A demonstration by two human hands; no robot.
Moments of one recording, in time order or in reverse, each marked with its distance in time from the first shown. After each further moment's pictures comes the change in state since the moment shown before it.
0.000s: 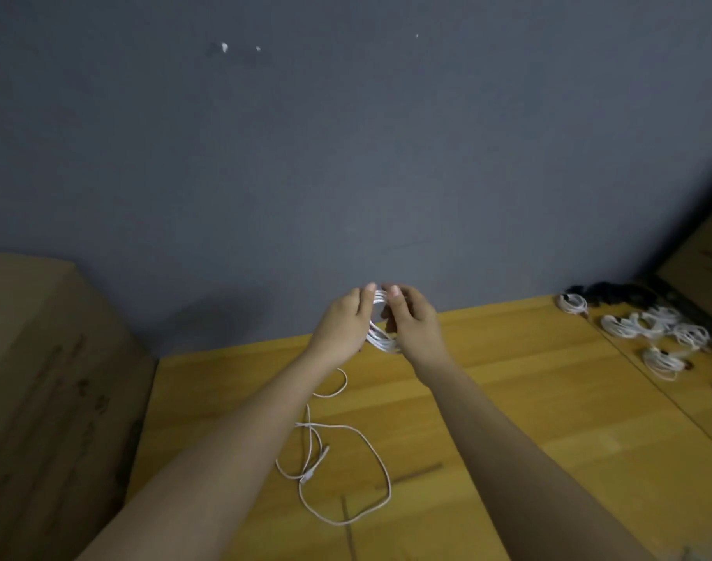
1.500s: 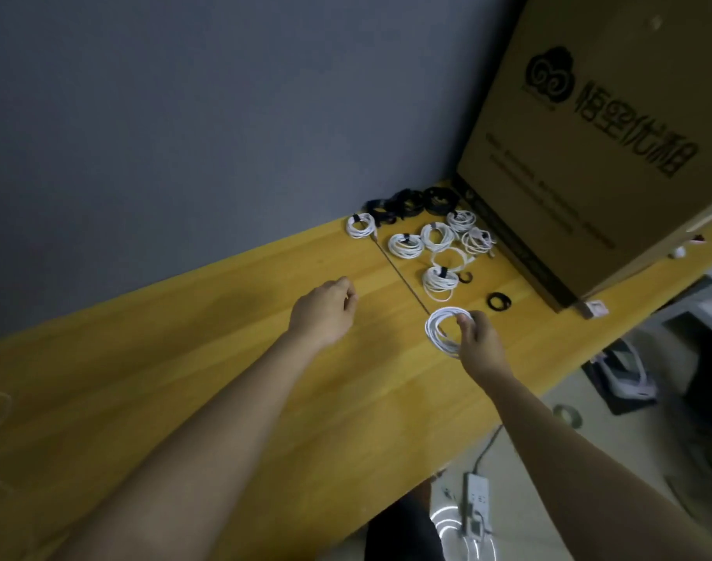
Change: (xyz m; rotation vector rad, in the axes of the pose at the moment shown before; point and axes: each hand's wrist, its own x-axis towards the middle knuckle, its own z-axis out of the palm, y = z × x) left_hand 0.083 0.204 0.508 0.433 -0.459 0.126; right_hand 0.006 0.284 -0.607 -0.509 0.307 0.436
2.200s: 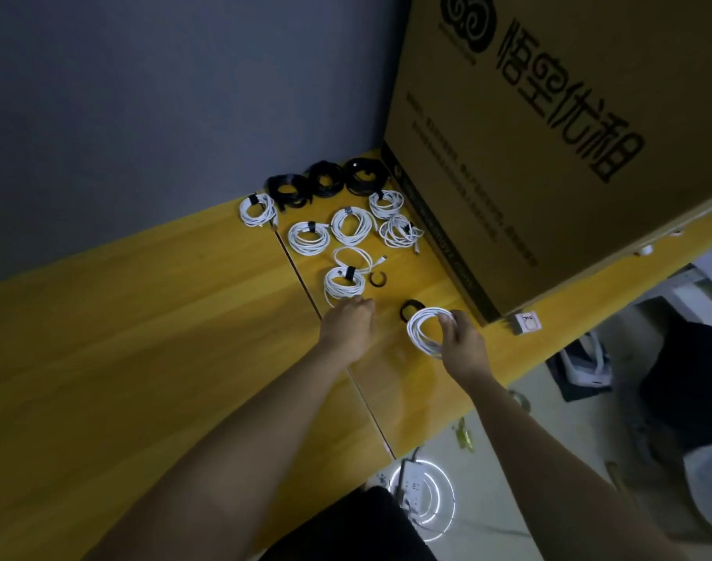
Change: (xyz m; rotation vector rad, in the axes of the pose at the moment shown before) left_hand 0.149 0.188 0.189 0.086 -0.162 0.058; right_hand 0.152 0.144 -0.118 -0.062 -0.107 0.092
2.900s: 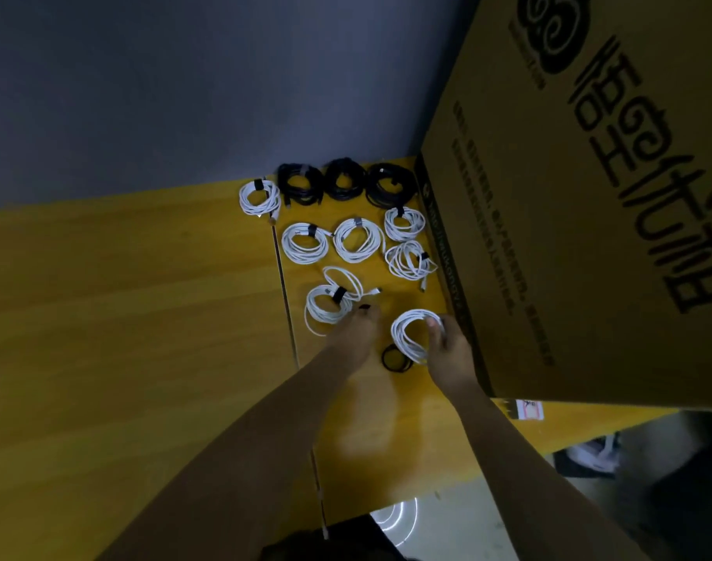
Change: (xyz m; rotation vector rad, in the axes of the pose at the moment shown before) left_hand 0.101 0.016 0.046 -0.047 -0.133 -0.210; right_hand 0.119 0.006 0.000 -0.012 -0.191 -0.187
